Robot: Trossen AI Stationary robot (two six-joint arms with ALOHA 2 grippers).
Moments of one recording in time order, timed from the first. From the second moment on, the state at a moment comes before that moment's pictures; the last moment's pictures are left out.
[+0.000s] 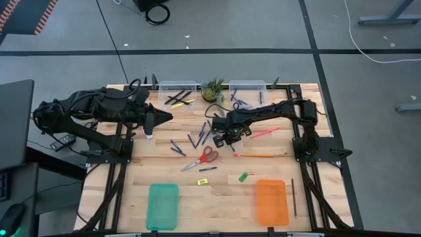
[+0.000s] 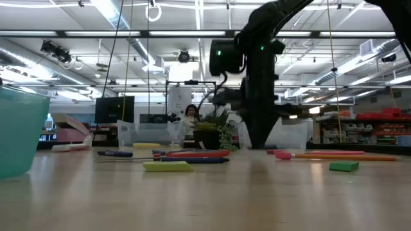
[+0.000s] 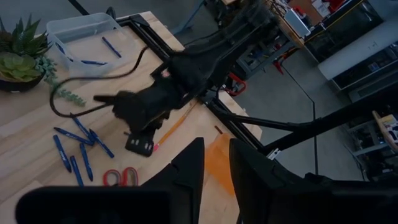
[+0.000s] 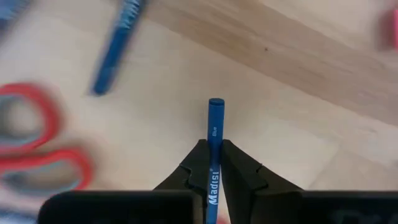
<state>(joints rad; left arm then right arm) -0.12 1.08 1.53 -0.84 -0.26 -0.85 -0.15 1.95 1.35 -0.85 -0.07 1.04</state>
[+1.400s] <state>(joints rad) -0.12 1.08 1.53 -0.84 -0.29 -0.85 -0.75 1.68 1.35 -0.87 0.12 0.84</state>
